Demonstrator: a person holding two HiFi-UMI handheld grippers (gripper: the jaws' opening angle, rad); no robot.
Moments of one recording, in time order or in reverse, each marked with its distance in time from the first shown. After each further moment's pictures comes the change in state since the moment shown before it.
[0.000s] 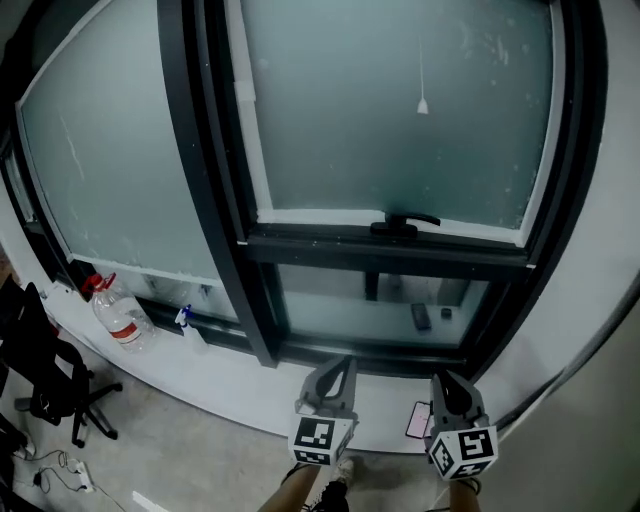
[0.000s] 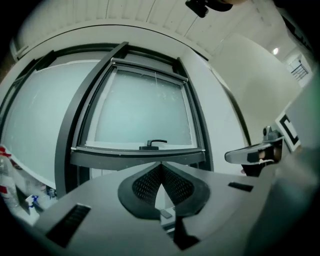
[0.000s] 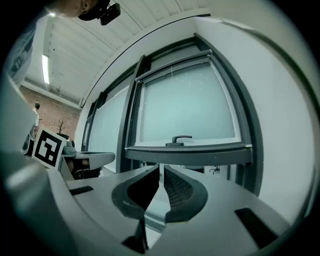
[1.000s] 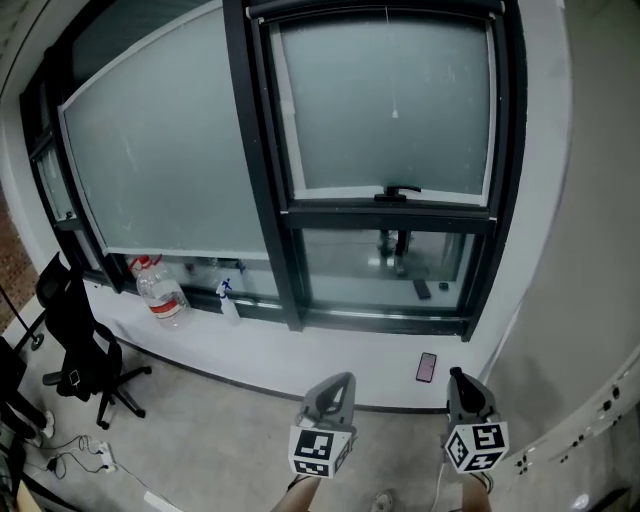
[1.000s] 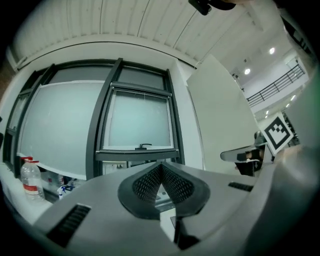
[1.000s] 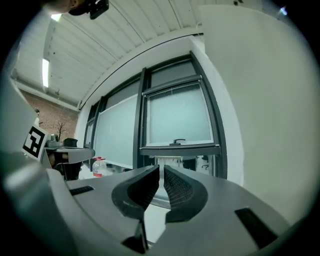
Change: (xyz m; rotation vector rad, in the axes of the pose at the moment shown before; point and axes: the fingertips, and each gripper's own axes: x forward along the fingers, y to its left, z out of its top) left arm -0.315 -0.127 0.039 0.017 0.035 -0.007; right arm -0.299 0.090 -0.009 0.021 0.002 -0.067
